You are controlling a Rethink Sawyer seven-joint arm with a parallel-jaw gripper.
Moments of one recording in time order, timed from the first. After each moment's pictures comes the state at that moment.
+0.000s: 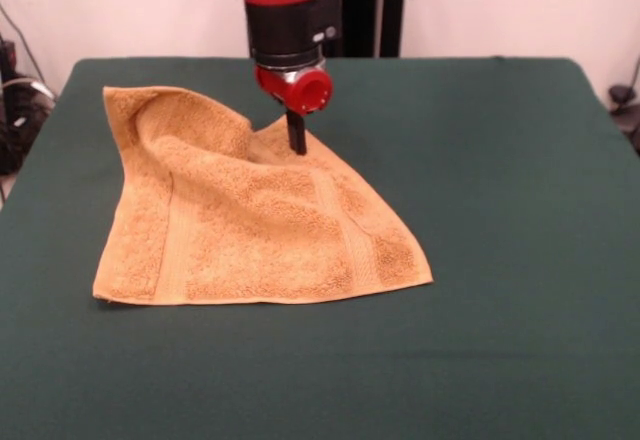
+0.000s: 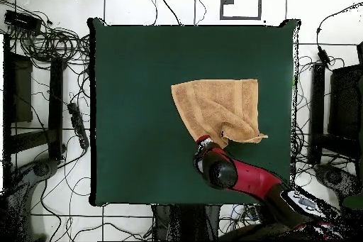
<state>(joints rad) -0.57 -0.46 0.14 1.99 -0.24 -0.05 2.52</state>
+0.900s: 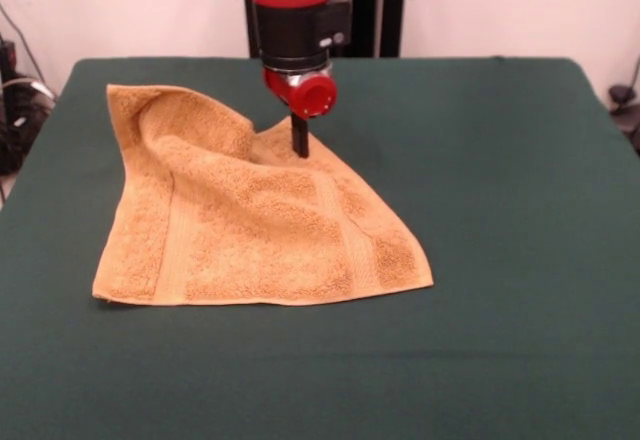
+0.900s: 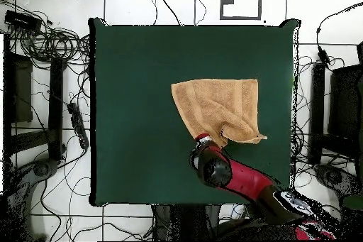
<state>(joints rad) -0.49 -0.46 0.09 2.01 -0.09 -0.10 2.52</state>
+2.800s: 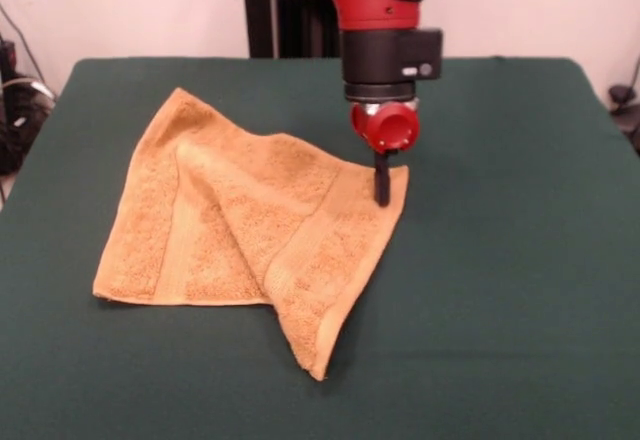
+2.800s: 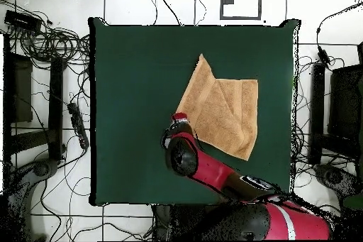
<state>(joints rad) -0.44 -0.39 0.29 2.07 0.16 -0.49 2.63</state>
